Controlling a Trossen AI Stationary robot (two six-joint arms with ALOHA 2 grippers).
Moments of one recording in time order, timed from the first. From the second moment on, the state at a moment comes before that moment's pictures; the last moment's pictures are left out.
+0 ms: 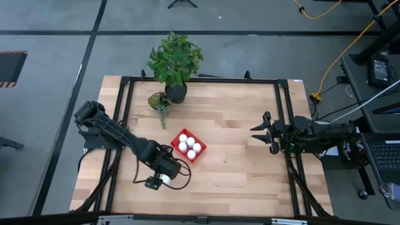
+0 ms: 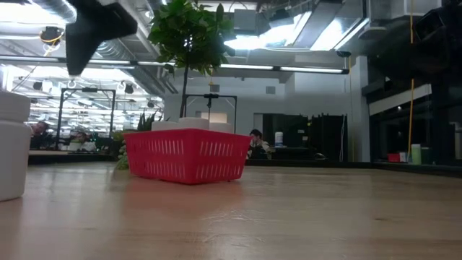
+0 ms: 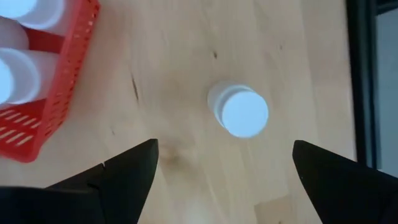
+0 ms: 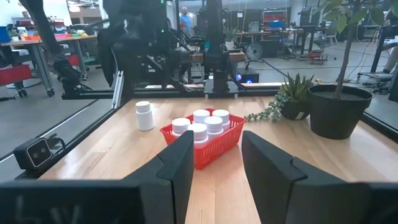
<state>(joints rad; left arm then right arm) -0.50 1.65 1.33 -1.06 0.08 -0.27 0.06 0.01 0.01 0.02 -0.02 0.04</state>
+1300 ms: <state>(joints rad) -0.55 1.89 1.34 -0.95 0.09 -0.38 0.06 0.01 0.01 0.02 -0.02 0.04</state>
